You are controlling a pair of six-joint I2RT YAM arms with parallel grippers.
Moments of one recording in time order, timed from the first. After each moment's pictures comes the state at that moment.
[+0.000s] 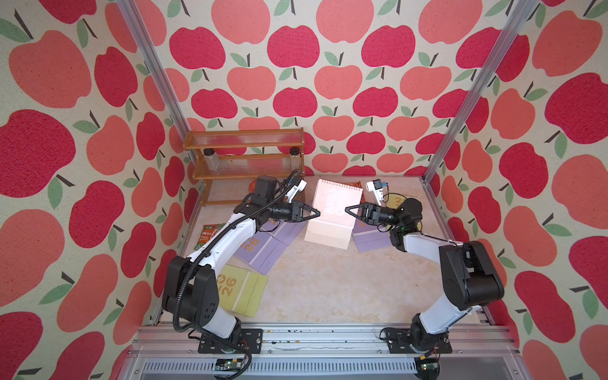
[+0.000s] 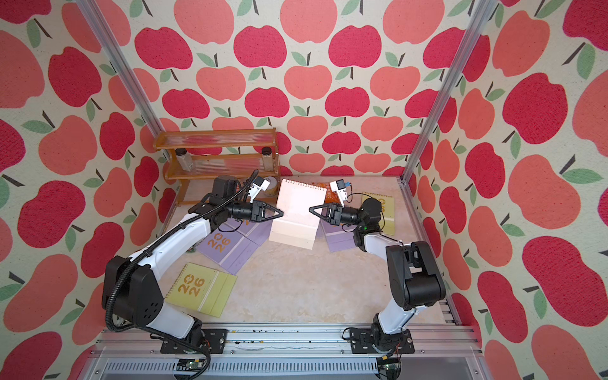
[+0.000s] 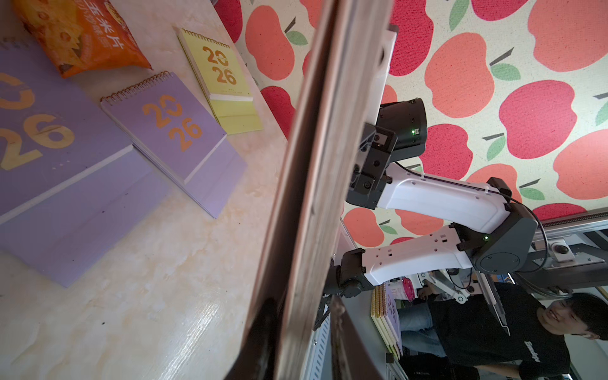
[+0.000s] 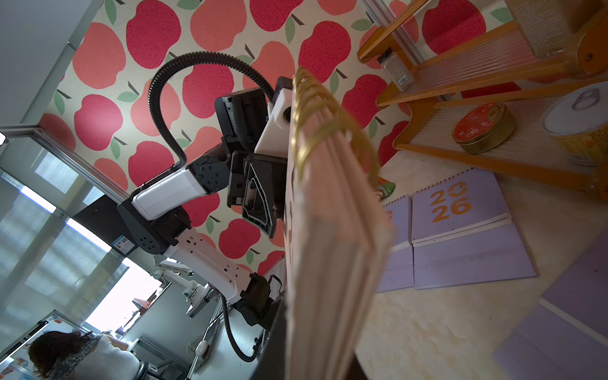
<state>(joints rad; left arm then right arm) -0.37 1.54 1.25 -0.31 1.04 -0.45 0.27 1.65 0.81 1.14 -1.24 1.04</state>
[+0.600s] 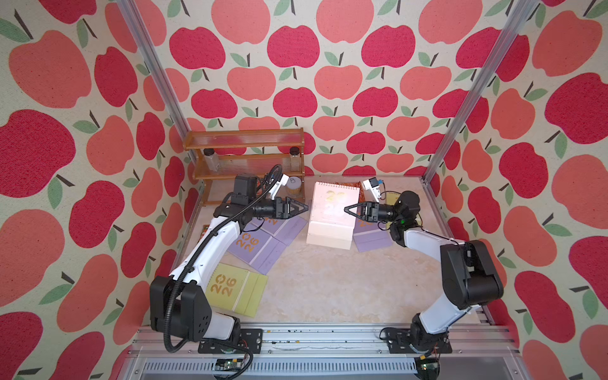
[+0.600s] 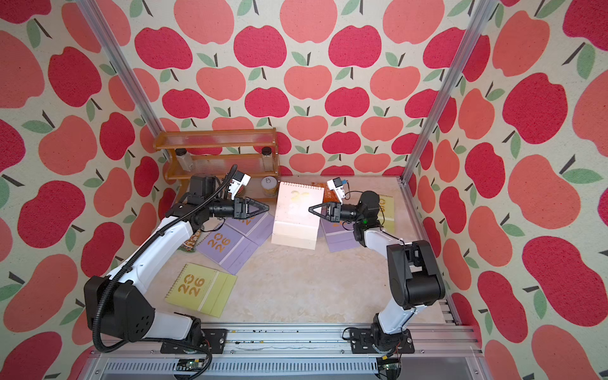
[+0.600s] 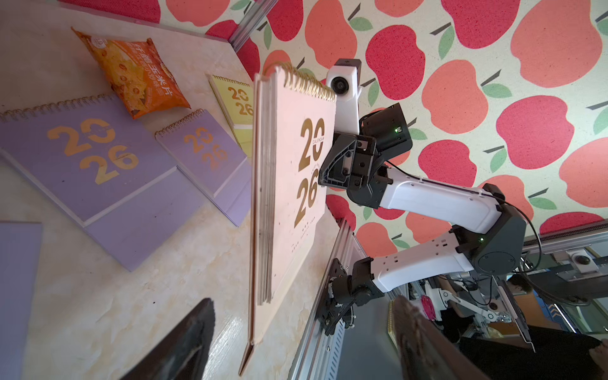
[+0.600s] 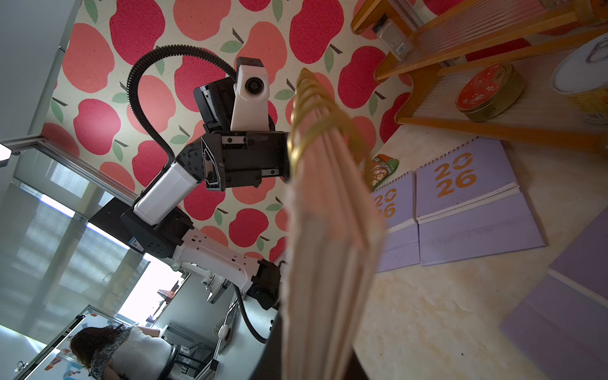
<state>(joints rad) -0.24 1.42 1.25 -0.43 1.05 -0.35 0.27 1.65 0.90 0.88 -1.33 0.98</state>
